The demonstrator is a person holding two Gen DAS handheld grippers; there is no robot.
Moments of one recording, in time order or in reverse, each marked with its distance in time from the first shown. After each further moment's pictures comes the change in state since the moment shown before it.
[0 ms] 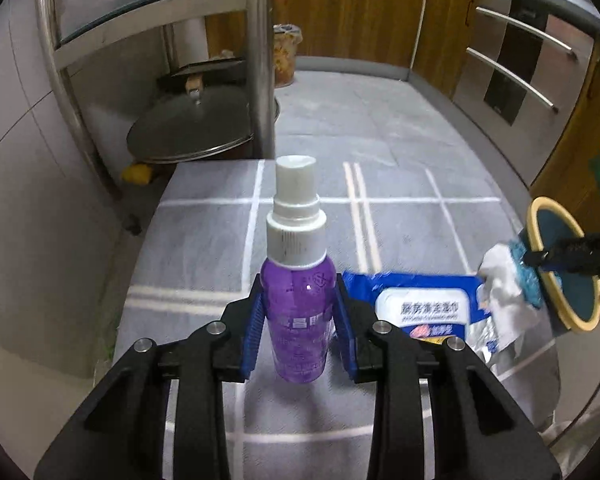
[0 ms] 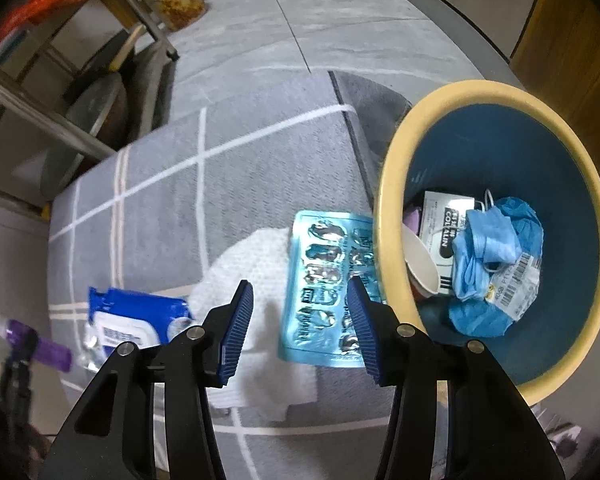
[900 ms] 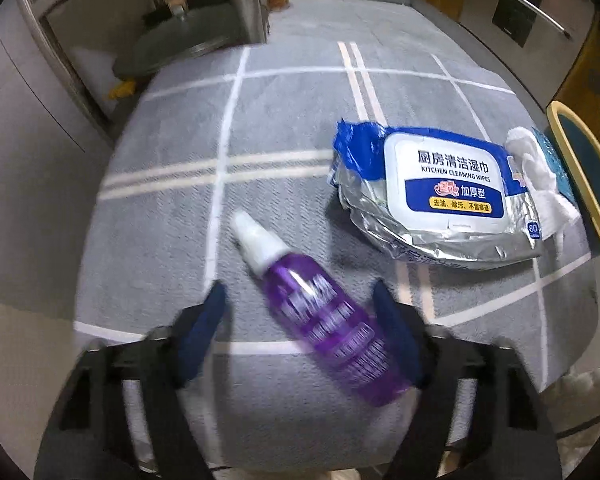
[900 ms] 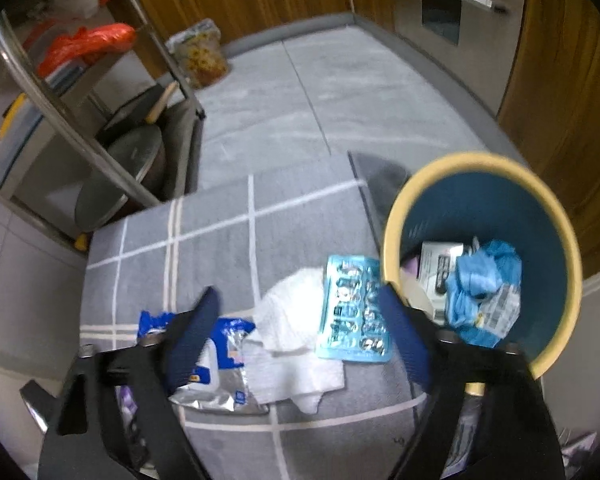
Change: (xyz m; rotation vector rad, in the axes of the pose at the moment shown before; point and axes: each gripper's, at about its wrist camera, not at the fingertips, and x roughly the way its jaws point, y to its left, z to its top) left arm 0.039 -0.013 -0.074 0.044 0.285 0.042; right arm -0.065 0.015 -0.017 0.002 -0.189 0.056
